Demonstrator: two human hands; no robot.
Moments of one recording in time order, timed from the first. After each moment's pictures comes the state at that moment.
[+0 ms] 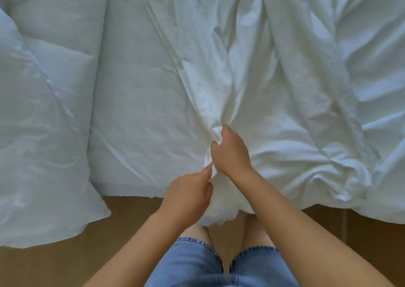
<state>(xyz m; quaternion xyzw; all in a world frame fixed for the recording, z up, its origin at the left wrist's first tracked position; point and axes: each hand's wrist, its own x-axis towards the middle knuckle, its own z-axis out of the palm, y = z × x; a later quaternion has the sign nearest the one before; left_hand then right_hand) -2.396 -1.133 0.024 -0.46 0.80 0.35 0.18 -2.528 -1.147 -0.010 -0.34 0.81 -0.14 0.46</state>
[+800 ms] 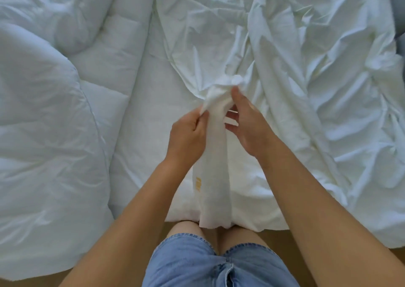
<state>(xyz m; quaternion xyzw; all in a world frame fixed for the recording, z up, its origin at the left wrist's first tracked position) -2.402 -1.257 0.117 -0.53 0.64 0.50 -0.23 -2.536 -1.234 0.118 -0.19 0.62 -0.49 0.58</state>
